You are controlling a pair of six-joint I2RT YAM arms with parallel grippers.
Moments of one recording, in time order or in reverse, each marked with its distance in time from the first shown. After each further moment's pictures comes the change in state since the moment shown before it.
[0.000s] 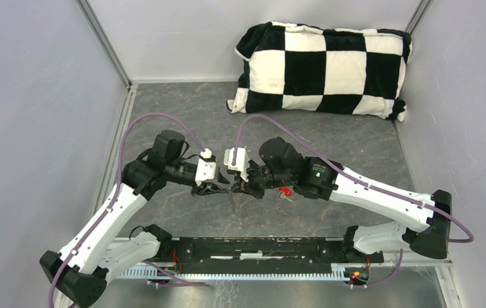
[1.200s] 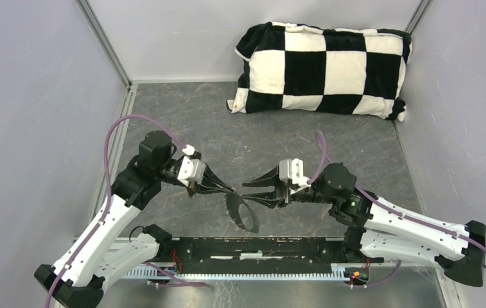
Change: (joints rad) left arm -0.006 -0.092 -0.034 0.296 0.227 -0.315; right arm -0.010 -0.407 -0.468 0.685 -0.072 0.108
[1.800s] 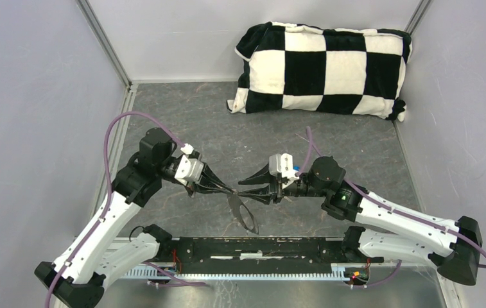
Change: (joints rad) left arm 0.000 0.032 0.032 -0.016 0.085 0.029; right arm -0.062 0.087 0.013 0.030 -0.113 0.010
